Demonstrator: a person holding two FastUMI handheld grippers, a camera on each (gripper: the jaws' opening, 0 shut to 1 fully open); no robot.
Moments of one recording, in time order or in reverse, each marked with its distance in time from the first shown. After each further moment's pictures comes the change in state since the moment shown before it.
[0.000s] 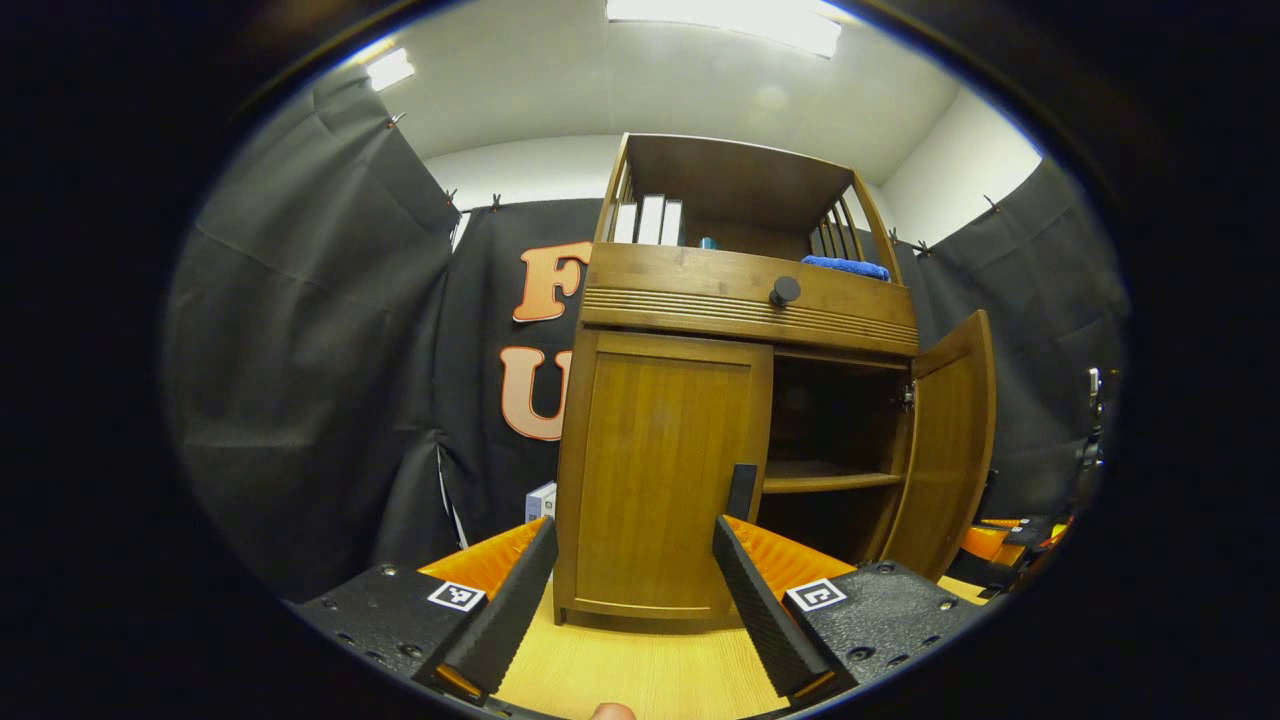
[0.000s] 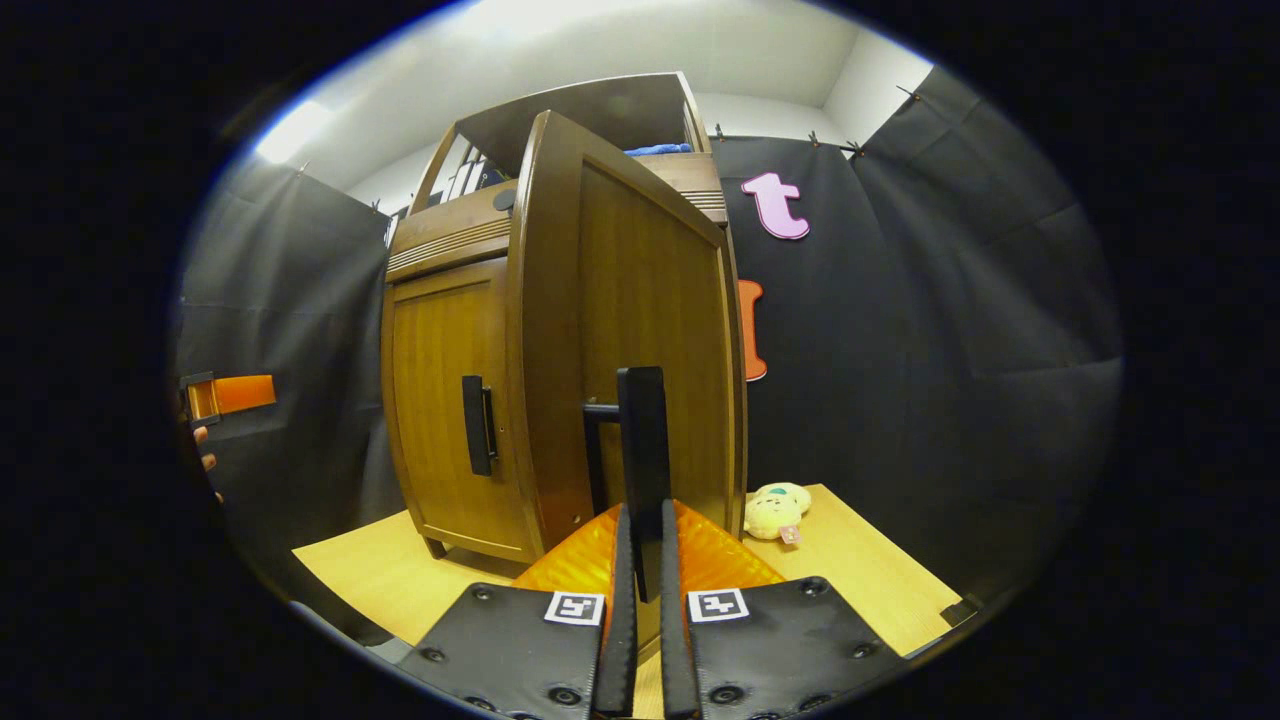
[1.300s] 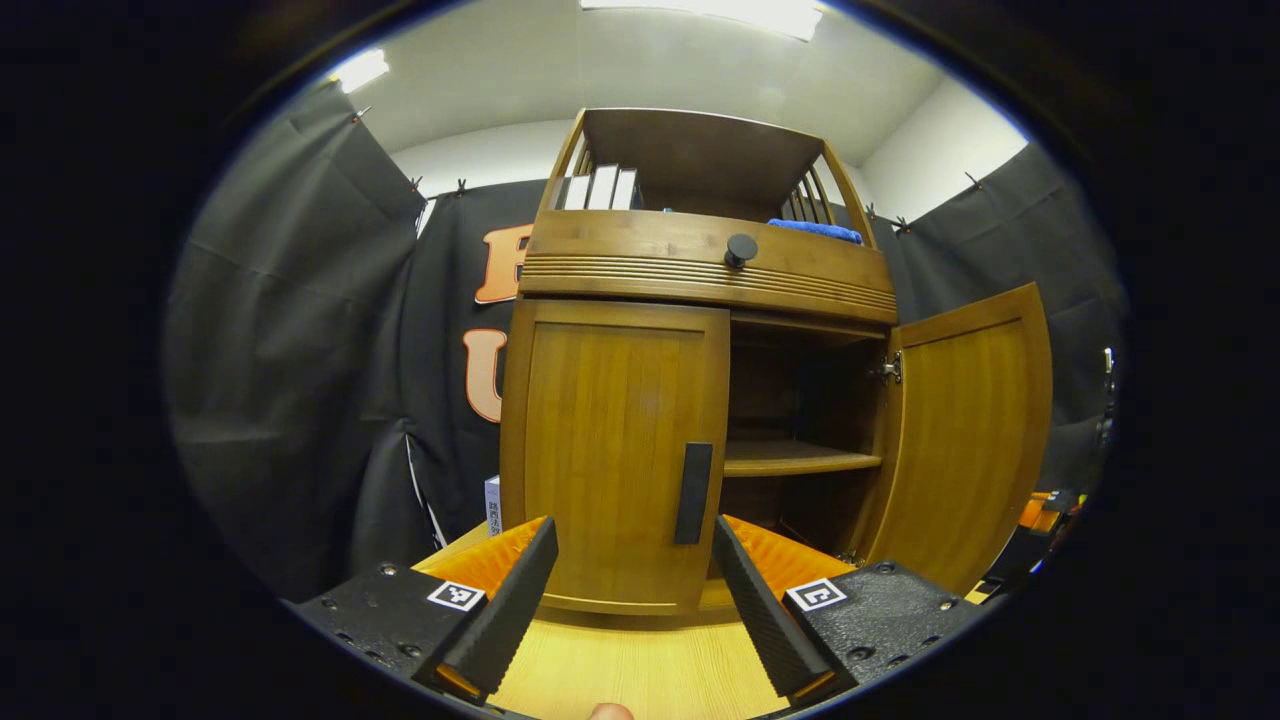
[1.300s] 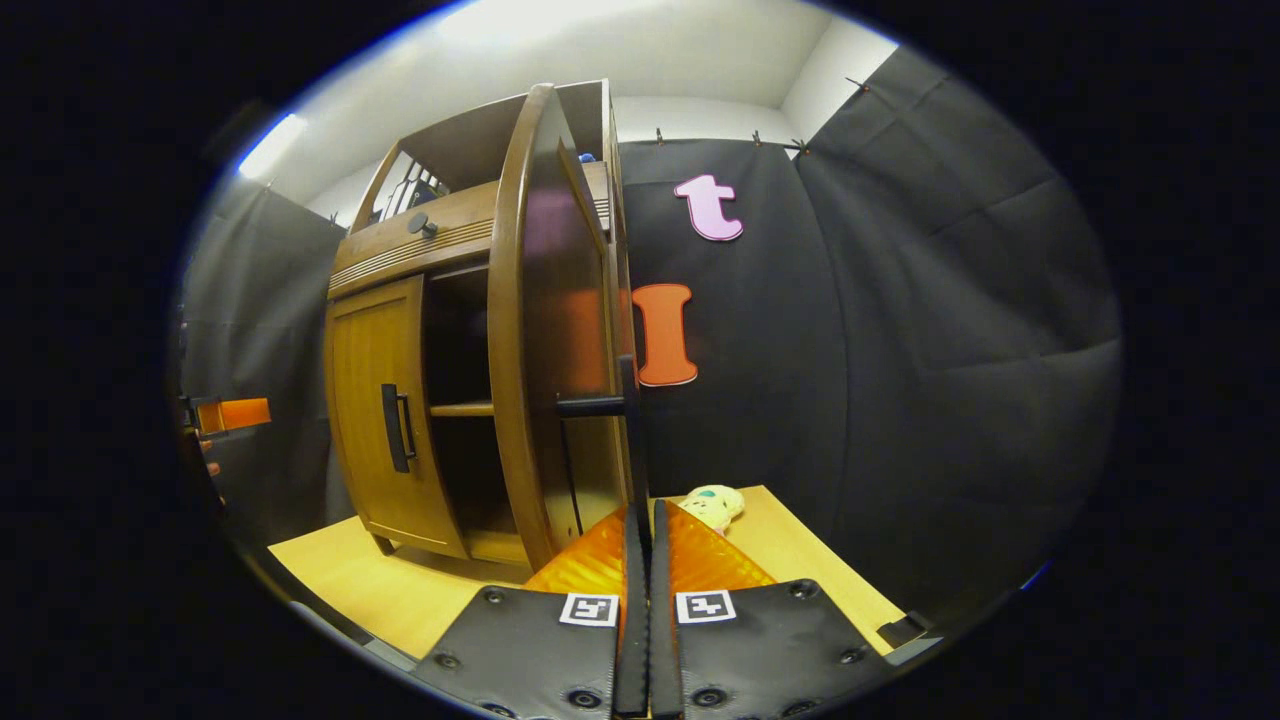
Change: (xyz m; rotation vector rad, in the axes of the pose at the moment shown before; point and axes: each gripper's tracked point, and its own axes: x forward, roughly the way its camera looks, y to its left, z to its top) left arm 0.040 -0.059 -0.031 0.038 0.051 -0.052; right arm -0.019 -0.119 0.001 0.021 -0.013 -0.099
